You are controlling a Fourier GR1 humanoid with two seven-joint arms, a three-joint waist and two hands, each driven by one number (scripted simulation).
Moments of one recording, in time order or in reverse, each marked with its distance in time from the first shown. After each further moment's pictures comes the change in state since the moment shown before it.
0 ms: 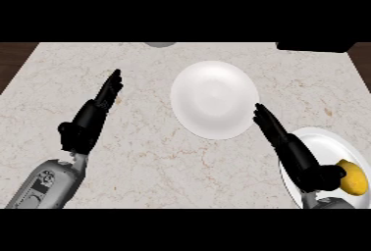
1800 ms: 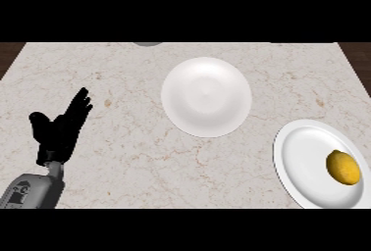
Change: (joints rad) left arm 0.133 -0.017 0.209 0.107 0.052 -0.044 0.101; right arm 0.079 -0.509 -0.428 0.626 0.320 0.324 -0.747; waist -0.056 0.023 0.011
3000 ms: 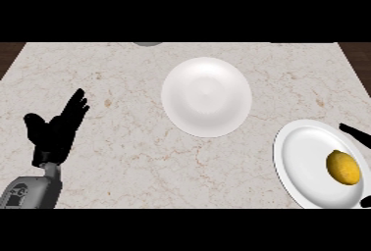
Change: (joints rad) left arm 0.017 -0.057 0.101 -0.007 -0.076 -0.087 0.014; right arm -0.072 0.091 0.082 -0.150 0.370 0.008 0.316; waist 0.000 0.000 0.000
